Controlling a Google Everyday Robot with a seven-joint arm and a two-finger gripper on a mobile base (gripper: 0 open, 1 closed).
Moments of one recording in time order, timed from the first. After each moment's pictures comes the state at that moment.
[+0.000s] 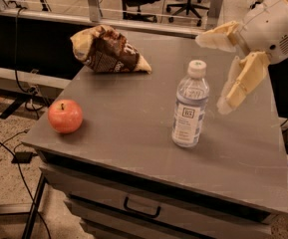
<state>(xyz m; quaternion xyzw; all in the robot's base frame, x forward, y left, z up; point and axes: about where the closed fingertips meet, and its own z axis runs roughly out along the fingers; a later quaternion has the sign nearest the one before) 0.470 -0.119 0.985 -0.65 0.64 0.26 0.31</state>
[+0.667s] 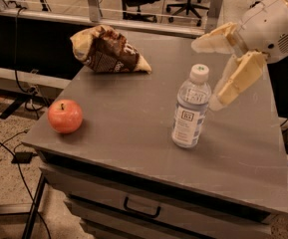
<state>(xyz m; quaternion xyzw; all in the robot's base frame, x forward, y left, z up) 0.471 -0.116 0.986 -0.65 0.64 0.27 0.31</state>
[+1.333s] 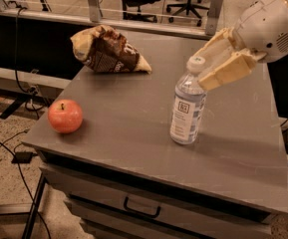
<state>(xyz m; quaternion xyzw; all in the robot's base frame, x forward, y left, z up) 0.473 -0.112 0.988 -0.65 0.64 0.26 0.32</state>
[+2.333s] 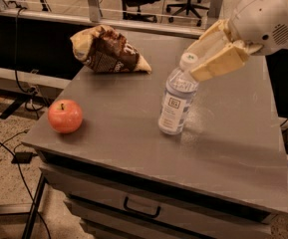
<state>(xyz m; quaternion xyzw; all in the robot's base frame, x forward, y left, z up) 0.471 -0.099 1.005 -0.65 0.63 0.25 0.33</state>
